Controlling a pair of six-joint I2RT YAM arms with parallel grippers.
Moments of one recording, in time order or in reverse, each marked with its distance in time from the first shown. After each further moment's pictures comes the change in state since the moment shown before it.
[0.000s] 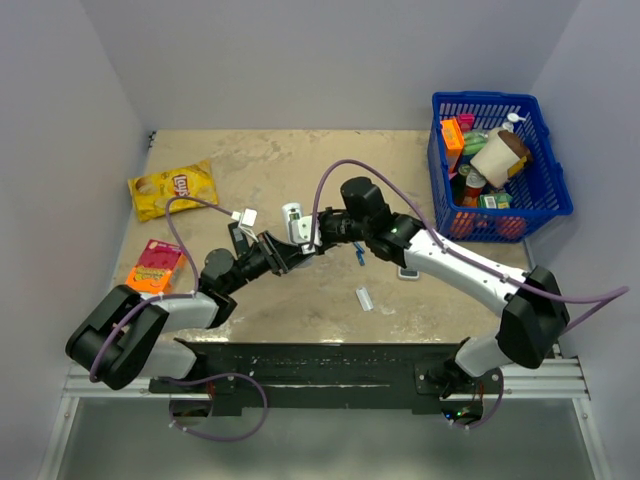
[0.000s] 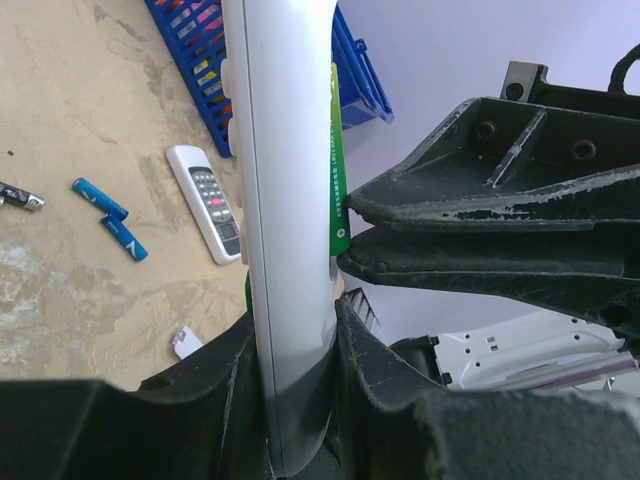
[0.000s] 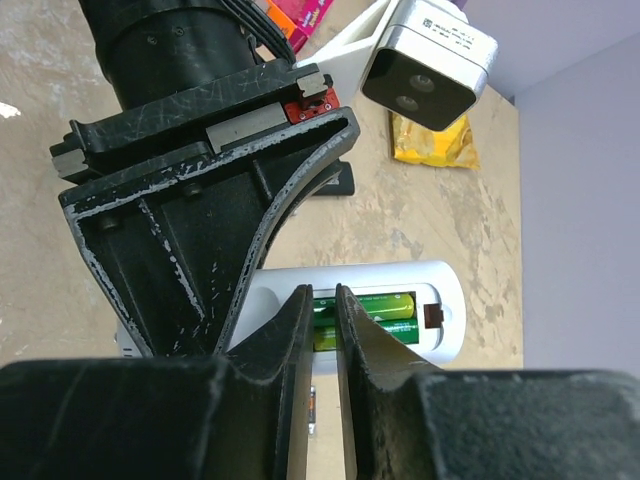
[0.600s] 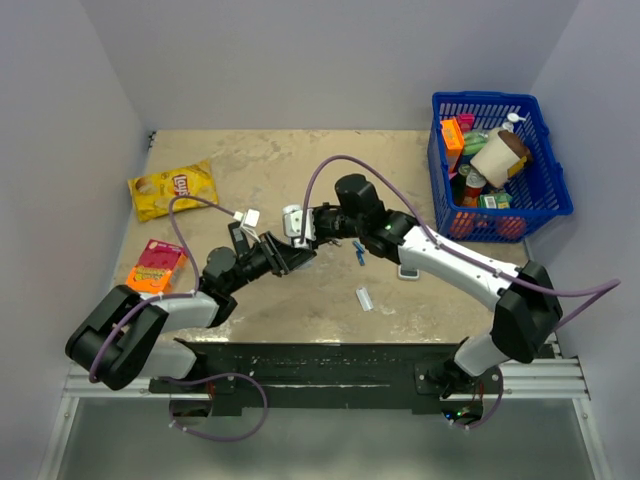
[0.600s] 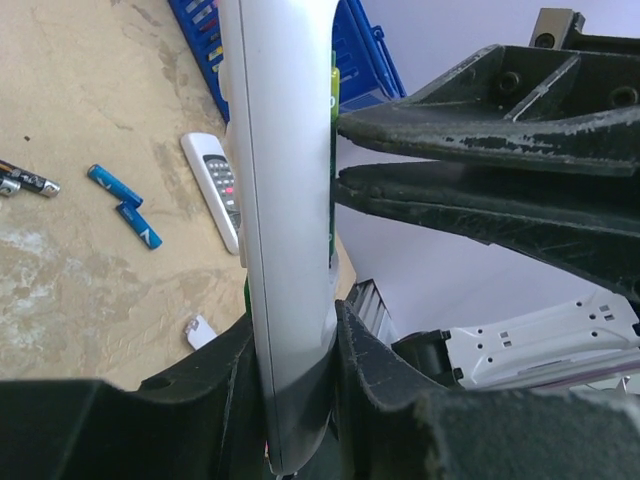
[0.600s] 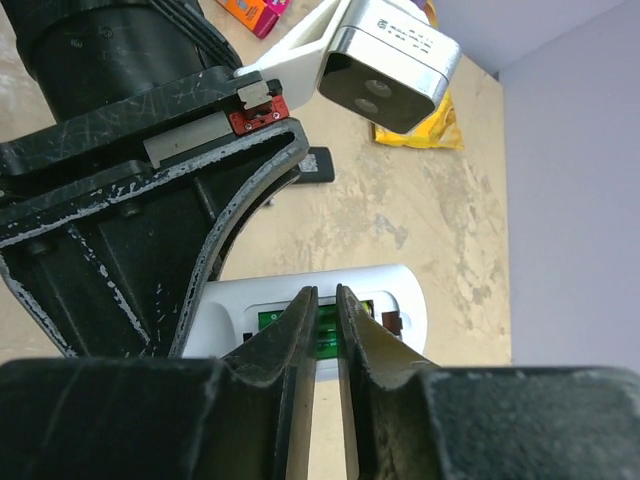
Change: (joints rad) left arm -0.001 -0.001 0.010 -0.063 0.000 0.026; right arm 0.015 0.043 0.023 0.036 0.069 0.011
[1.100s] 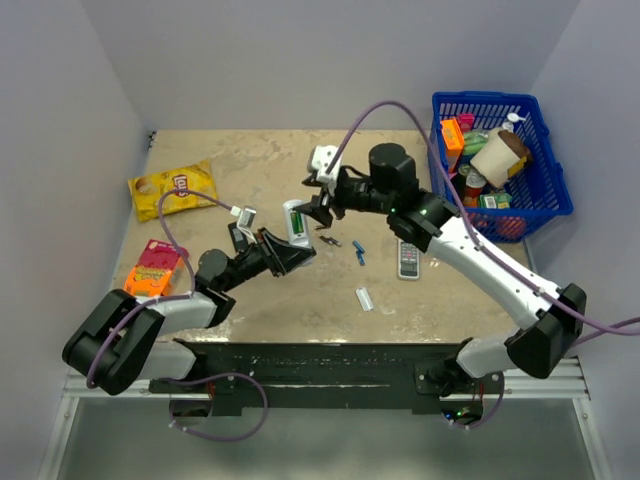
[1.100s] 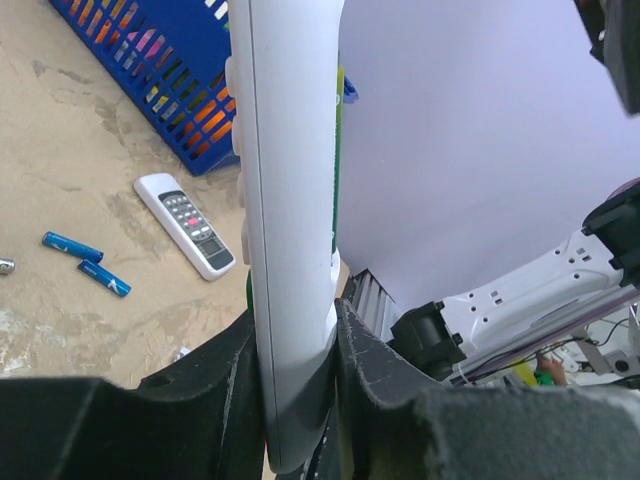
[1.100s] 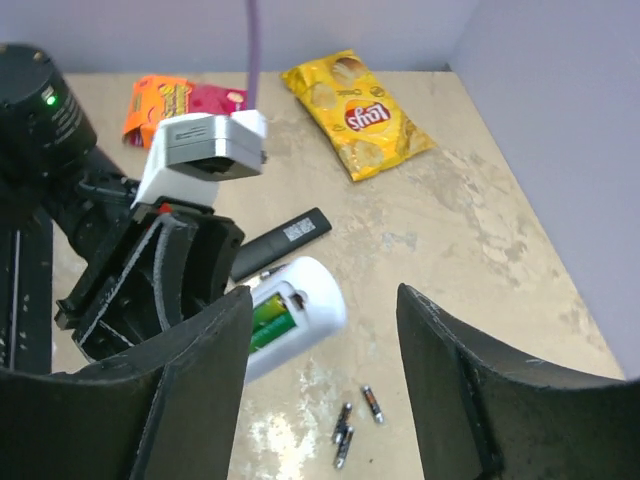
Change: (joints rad) left arm 0.021 -0.027 0.000 0.130 0.093 0.089; right arm -0.058 -0.105 0.193 -0.104 0.010 0.521
